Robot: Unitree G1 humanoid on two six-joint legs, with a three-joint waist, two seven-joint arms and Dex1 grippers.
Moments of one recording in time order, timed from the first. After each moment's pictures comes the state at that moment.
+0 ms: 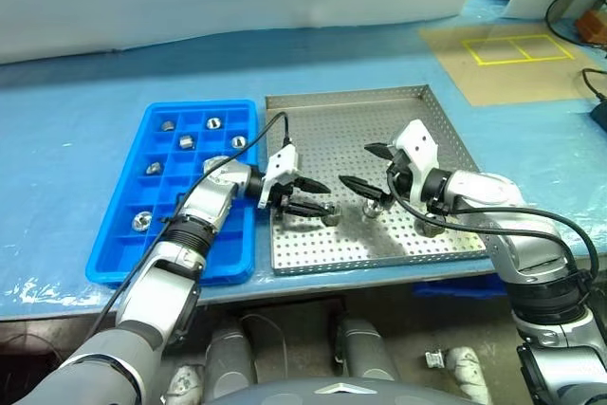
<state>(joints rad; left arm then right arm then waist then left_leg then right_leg) -0.75 0.21 -0.20 0.62 -0.12 0.00 -1.41 -0.37 -0.61 0.06 -0.35 0.35 0.71 0.69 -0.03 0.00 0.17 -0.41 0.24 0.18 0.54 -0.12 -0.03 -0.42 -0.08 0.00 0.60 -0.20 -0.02</state>
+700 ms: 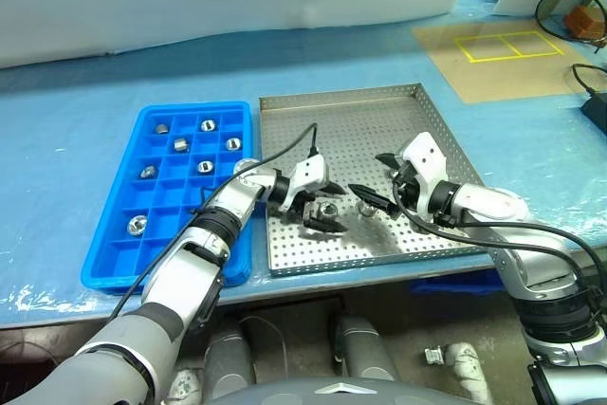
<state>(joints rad) -0.87 0.11 -0.30 0.92 0.02 -0.14 -1.33 -0.28 -0.63 0.03 -0.39 0.35 0.71 0.63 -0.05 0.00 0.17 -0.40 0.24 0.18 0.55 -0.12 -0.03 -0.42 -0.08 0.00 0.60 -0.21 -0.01</state>
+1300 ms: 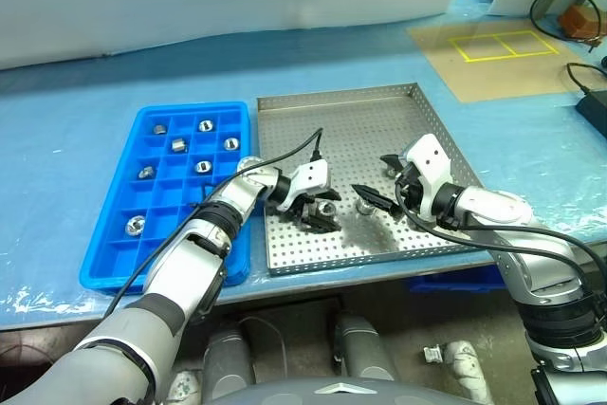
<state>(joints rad) -0.93 0.11 -0.31 1.03 0.07 -0.20 -1.26 -0.26 -0.63 0.02 -0.41 0.35 0.73 0.60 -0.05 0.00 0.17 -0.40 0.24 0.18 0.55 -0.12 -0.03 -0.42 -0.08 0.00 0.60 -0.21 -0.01</state>
